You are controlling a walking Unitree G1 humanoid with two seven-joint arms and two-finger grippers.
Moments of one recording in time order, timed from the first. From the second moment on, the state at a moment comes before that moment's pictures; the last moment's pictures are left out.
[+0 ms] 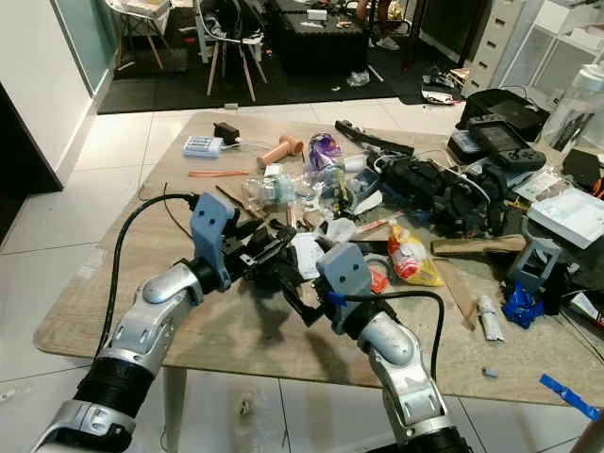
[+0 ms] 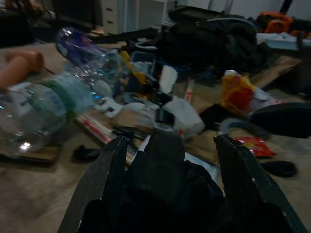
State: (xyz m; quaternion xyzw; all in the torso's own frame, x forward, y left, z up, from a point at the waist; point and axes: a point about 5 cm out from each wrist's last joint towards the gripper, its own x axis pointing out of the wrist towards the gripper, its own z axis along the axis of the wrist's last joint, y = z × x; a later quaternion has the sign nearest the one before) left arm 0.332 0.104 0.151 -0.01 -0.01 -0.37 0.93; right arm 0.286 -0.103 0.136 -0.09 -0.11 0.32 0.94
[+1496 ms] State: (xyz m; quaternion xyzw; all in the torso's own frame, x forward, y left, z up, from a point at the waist) left arm 0.340 0.158 0.195 -0.03 -0.12 -0.20 0.97; right arm 0.297 -0.120 0.160 -0.03 -0.16 0.22 0.96
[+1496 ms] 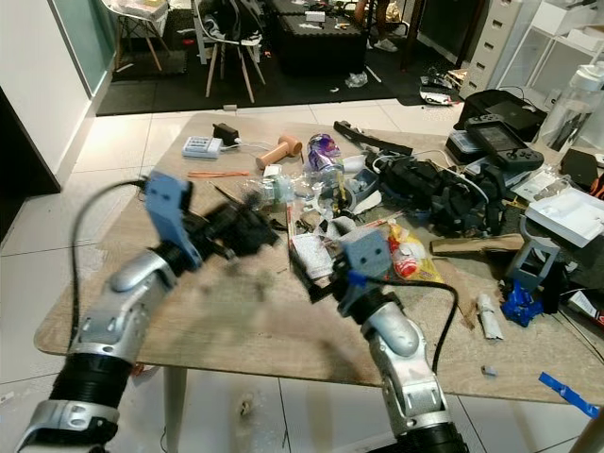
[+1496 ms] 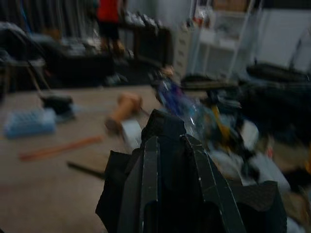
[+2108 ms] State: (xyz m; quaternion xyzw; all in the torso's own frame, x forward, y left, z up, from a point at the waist) left arm 0.336 0.158 0.187 0.01 -0.13 -0.07 0.99; right arm 0.299 -0.119 0.166 -0.03 -0.17 0.21 0.96
